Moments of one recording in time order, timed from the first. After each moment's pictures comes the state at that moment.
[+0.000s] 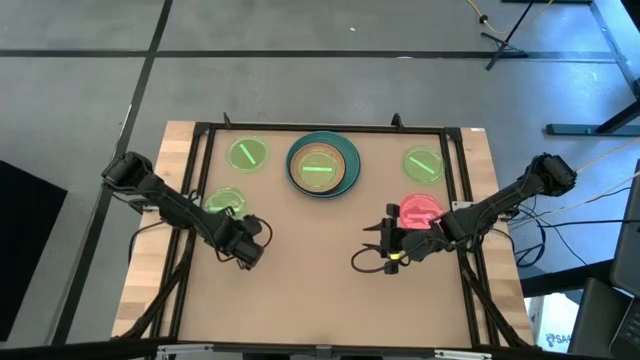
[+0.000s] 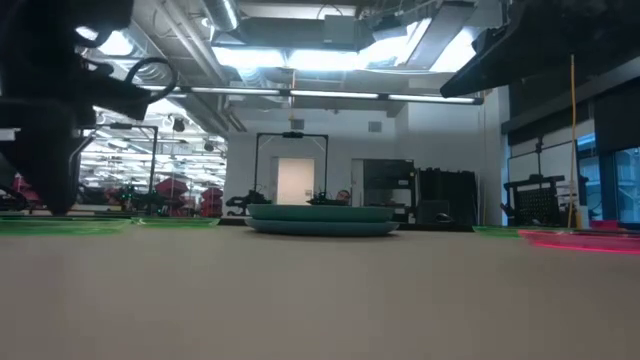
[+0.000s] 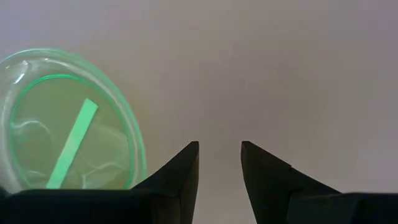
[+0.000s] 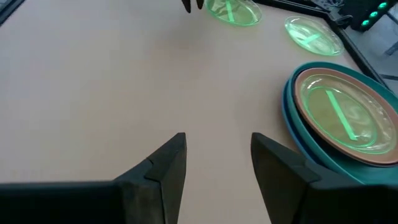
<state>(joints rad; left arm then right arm) -0.45 1.47 0.79 -0.93 -0.27 -1.03 0.49 1.25 0.69 -0.08 0.53 0.12</state>
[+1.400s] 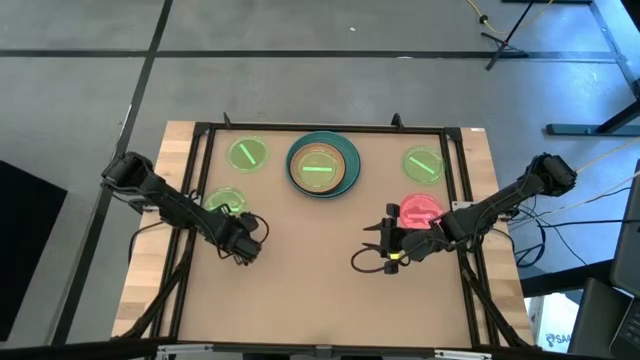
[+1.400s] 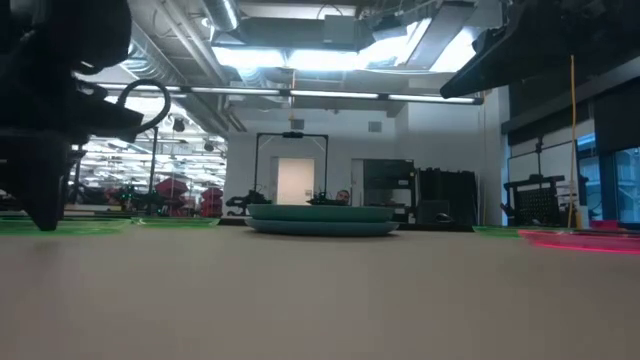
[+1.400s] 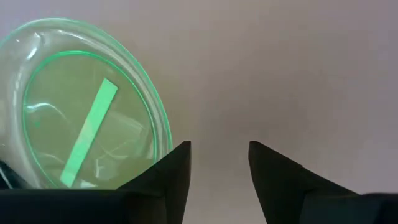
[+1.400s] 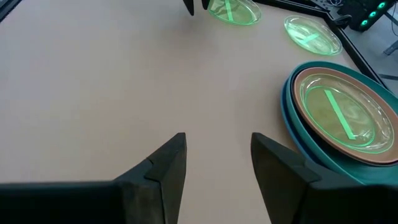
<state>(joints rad) -0.43 1.47 0.72 -0.93 -0.26 -1.03 0.49 1.25 0.69 -0.08 0.53 0.12</state>
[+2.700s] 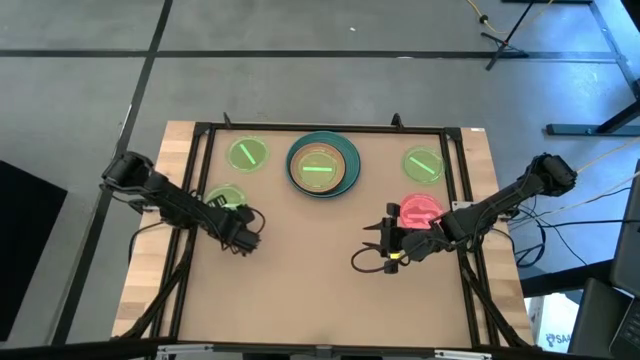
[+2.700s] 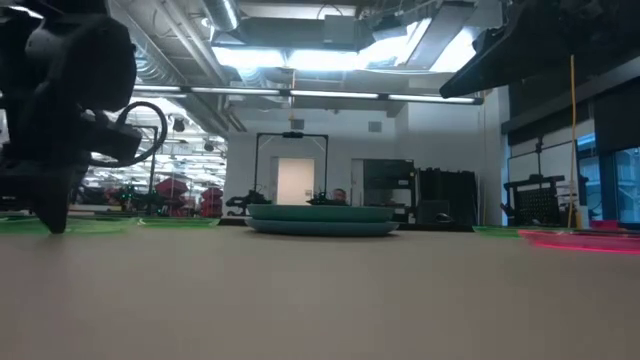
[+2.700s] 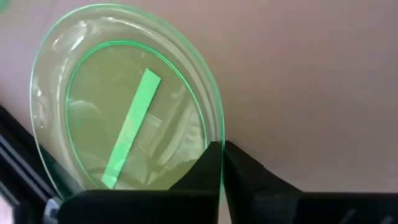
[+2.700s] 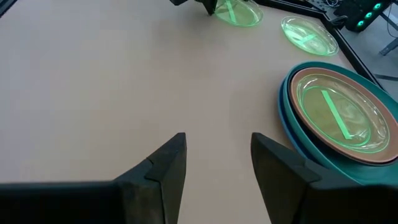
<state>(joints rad) -0.35 1.48 0.63 -0.96 -0.34 -0.96 0.49 1.25 0.69 -0.08 0.54 0.12</state>
